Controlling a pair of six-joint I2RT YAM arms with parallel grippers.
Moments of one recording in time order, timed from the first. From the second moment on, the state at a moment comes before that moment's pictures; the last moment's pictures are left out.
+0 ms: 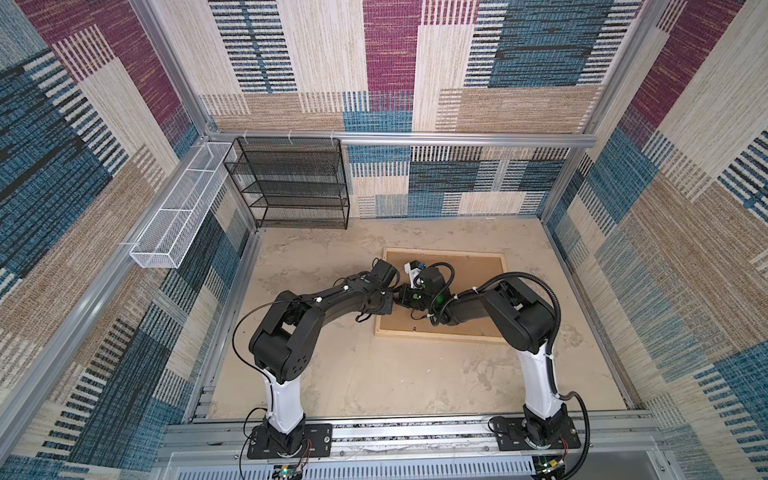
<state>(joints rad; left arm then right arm) -0.61 1.91 1.20 -0.50 -0.09 -0.43 0.59 2.14 1.05 0.57 -0.41 0.86</state>
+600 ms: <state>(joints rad) -0.61 1.91 1.21 -0.52 -0.10 -0.43 0.61 2.10 1.08 0.41 -0.42 0.67</state>
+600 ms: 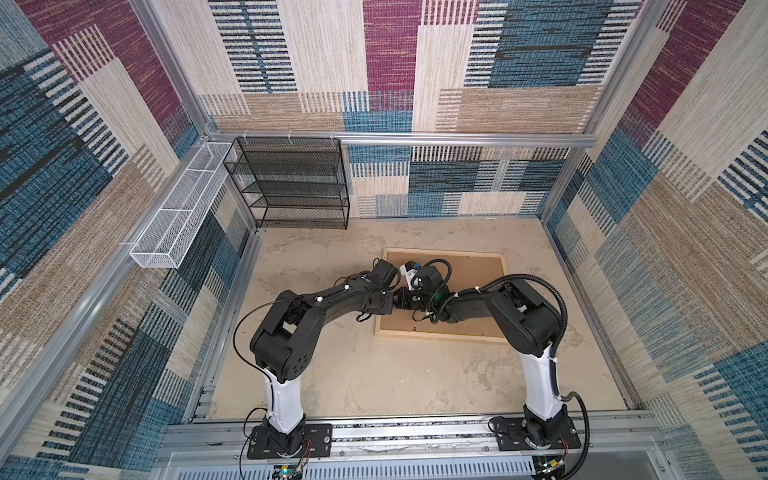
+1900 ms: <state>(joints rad) -0.63 1.93 1.23 -0.53 -0.13 -0.44 0.64 2.11 1.02 0.53 -0.35 0.76</state>
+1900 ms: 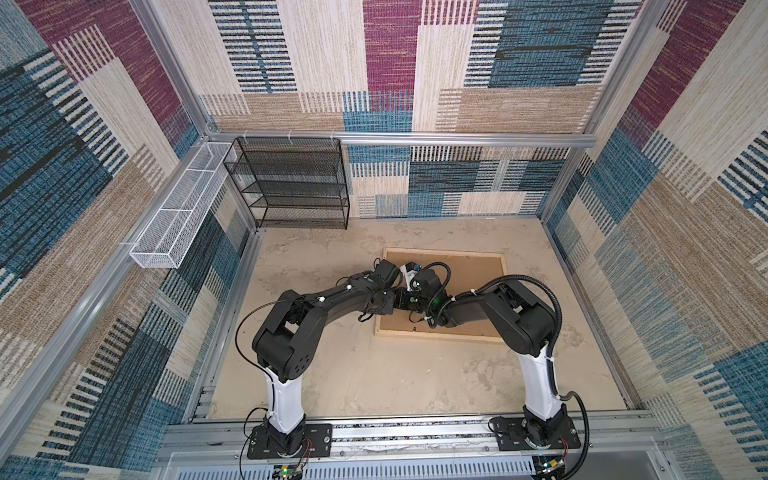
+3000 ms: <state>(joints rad) -0.61 1.88 1.12 -0.40 -0.09 -0.45 0.64 2.12 1.03 0.52 -0.38 0.80</state>
